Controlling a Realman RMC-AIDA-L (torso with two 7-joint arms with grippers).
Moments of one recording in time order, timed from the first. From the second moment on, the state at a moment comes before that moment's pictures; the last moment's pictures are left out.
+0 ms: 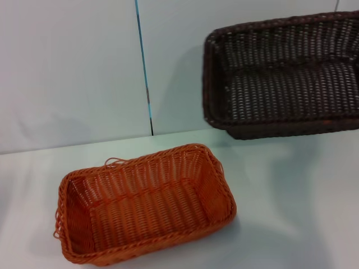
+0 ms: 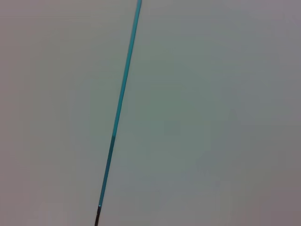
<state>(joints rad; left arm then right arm) -0.44 -2.10 -2.44 -0.87 1.64 -0.65 1.48 0.57 2.04 2.42 1.65 -2.59 1.37 3.00</state>
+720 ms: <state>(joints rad) -0.44 -2.10 -2.44 -0.87 1.64 -0.65 1.48 0.68 2.07 2.28 1.56 -2.60 1.40 3.00</state>
